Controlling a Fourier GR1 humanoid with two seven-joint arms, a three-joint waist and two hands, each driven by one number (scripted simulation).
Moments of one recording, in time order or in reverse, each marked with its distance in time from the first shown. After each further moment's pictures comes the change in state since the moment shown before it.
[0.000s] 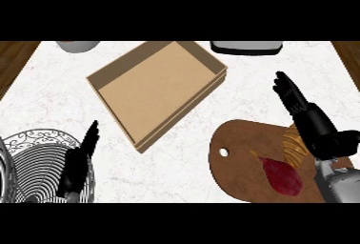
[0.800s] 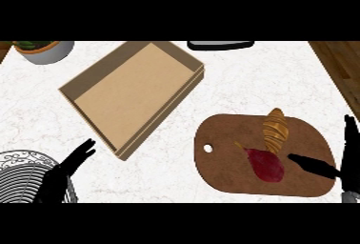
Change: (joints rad) left arm 0.168 0.132 -0.009 -0.181 -0.012 -0.056 0.046; right arm 0.237 -0.095 -0.057 0.232 0.553 -0.554 0.215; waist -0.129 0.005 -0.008
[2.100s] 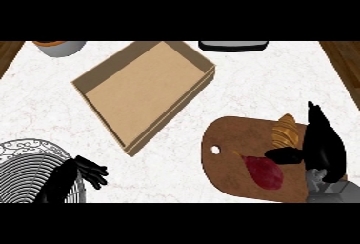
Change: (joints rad) left arm -0.048 0.037 -0.032 -0.025 0.007 -0.208 0.049; right arm -0.182 0.076 0.190 -0.332 0.367 0.400 0.831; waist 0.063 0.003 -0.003
